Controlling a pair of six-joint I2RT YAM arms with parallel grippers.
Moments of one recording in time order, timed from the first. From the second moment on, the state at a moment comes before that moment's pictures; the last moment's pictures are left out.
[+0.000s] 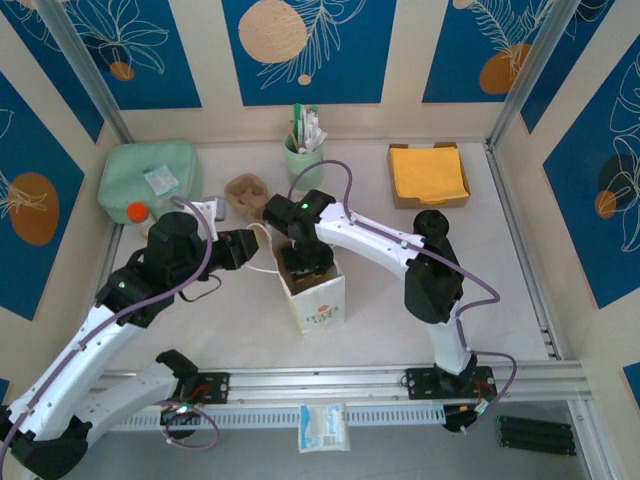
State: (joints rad) left arm -0.60 0.82 1.02 -0.67 0.10 -0.63; right arm 0.94 2.01 1.84 -1.35 -0.08 0.66
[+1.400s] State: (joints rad) left arm -0.60 0.82 1.01 -0.56 0.03 -0.47; right arm 0.94 1.94 1.75 -1.30 -0.12 0.65
